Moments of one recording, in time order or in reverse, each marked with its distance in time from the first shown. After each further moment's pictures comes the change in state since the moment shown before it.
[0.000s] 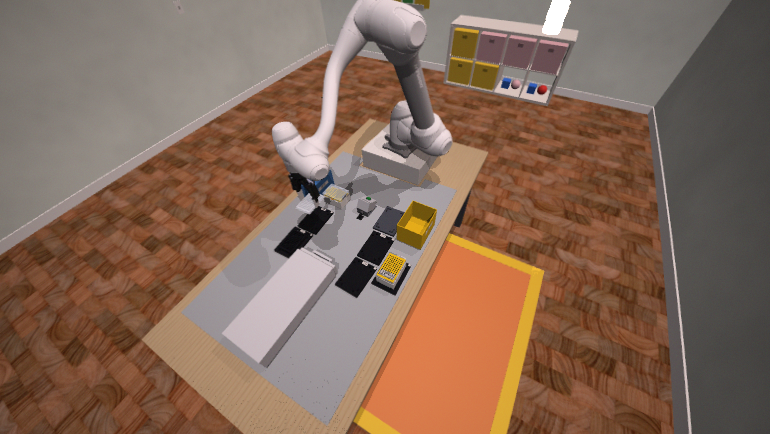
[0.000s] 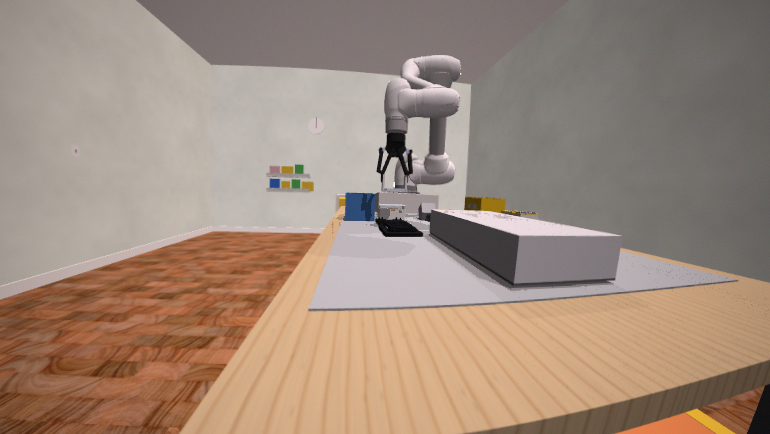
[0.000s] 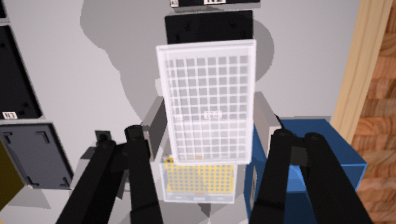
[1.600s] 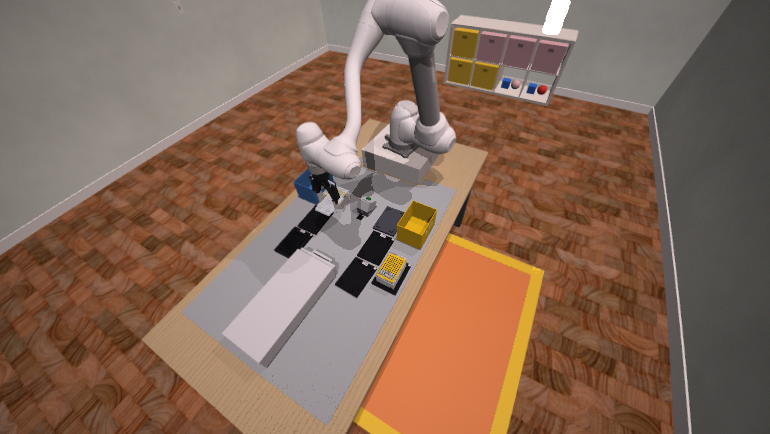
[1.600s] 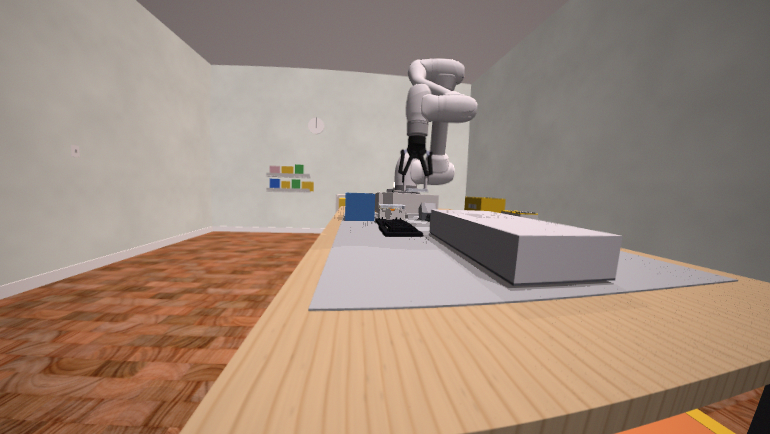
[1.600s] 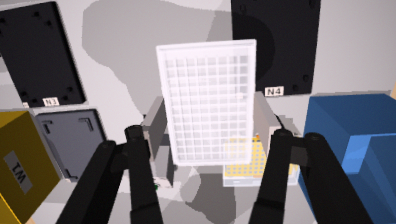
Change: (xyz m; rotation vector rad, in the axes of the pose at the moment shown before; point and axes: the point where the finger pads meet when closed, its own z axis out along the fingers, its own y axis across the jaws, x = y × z) arm -0.031 -0.096 -0.003 -0.001 -0.001 0.036
